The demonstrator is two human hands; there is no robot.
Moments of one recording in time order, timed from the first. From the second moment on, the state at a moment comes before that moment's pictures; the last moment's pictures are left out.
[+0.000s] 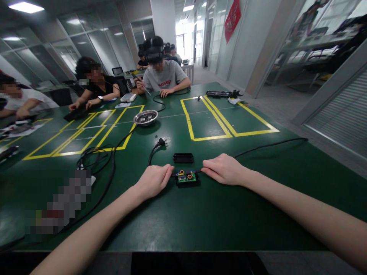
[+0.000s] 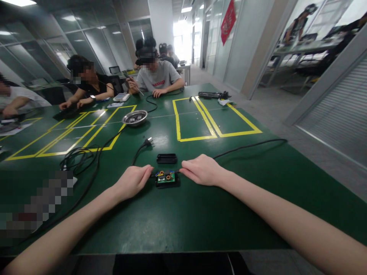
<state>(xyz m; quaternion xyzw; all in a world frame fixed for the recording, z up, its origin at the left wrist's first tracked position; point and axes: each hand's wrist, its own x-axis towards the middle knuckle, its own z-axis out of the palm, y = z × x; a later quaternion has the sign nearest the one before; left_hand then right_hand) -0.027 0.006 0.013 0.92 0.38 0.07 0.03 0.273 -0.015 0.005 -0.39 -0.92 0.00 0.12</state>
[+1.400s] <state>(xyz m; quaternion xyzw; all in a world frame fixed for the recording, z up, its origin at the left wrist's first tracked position) -0.023 -0.001 0.007 0.94 0.35 0.04 0.03 0.269 -0.026 0.015 -0.37 -0.93 0.03 0.08</state>
